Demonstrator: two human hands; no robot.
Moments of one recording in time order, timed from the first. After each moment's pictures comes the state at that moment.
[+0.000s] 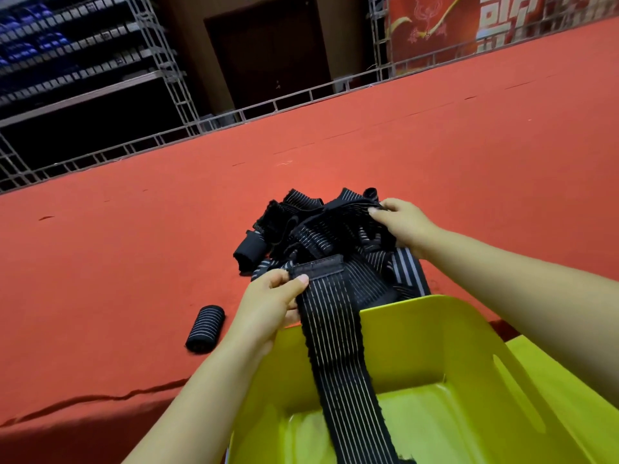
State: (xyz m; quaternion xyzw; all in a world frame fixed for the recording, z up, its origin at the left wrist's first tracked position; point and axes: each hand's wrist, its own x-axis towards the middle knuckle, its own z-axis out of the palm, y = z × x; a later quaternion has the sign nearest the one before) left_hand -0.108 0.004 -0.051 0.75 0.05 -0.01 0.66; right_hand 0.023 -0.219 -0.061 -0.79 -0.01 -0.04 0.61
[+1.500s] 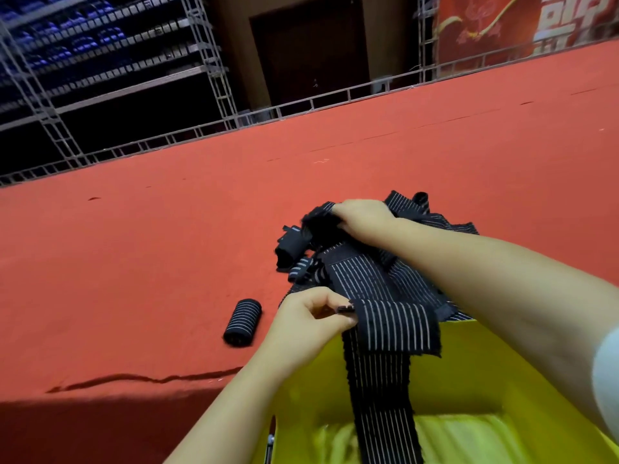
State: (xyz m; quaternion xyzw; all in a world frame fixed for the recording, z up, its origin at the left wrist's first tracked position) left_hand -0.120 0.038 -0.063 0.82 -0.08 0.04 0.56; right_hand 0.078 -0.090 -0.034 -0.95 -0.26 -0.16 0.05
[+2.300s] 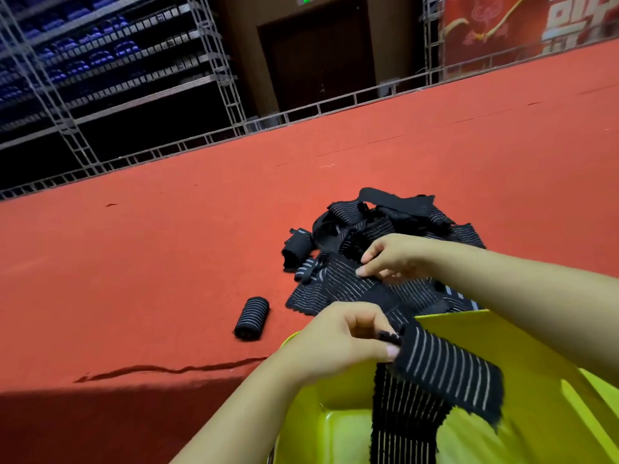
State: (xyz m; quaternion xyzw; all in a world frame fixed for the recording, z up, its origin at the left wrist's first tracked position) left_hand -0.150 0.007 -0.046 0.80 -0.23 -0.13 0.55; right_hand 0.000 -0.142 -0.045 -0.81 -0.09 0.25 0.52
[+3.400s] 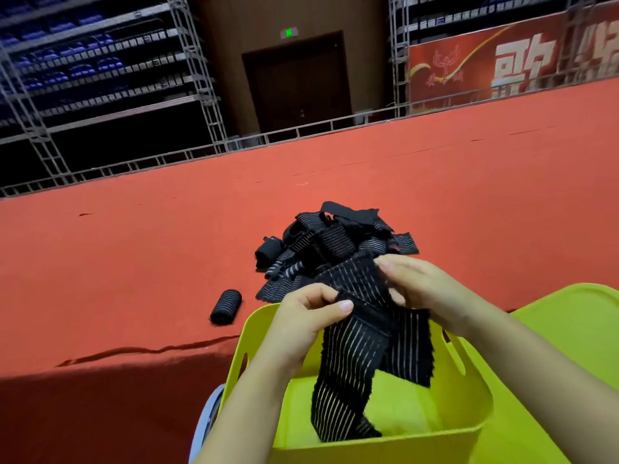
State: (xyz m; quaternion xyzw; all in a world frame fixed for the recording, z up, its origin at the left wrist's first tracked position) left_hand -0.224 -0.039 -0.041 0.70 -0.11 0.00 0.70; right_hand -0.193 -0.239 -0.024 -0.71 -0.25 0.09 0.66
